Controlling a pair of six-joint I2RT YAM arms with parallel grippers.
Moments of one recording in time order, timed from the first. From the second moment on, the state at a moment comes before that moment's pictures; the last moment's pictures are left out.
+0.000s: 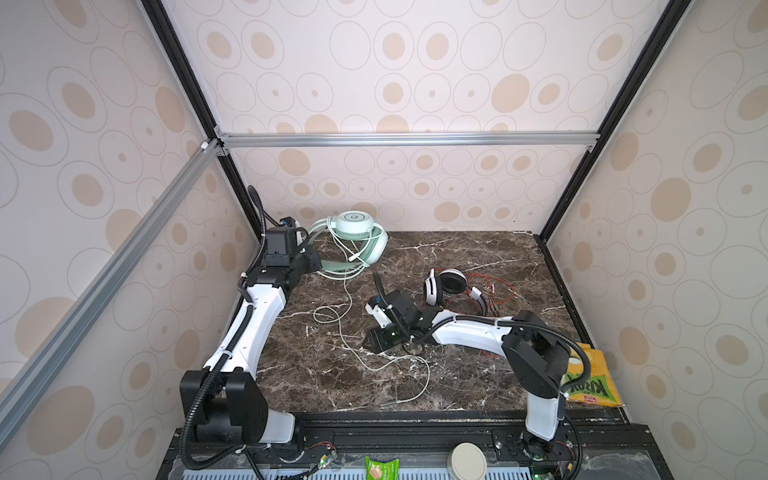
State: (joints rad) left arm -0.03 1.40 1.26 -0.44 0.06 -0.30; right arm 0.94 1.95 1.32 -0.28 -0.27 0.43
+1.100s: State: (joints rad) left arm 0.01 1.40 1.26 -0.45 0.07 -0.31; right arm 0.99 2.37 1.78 -0.23 -0.11 0.44
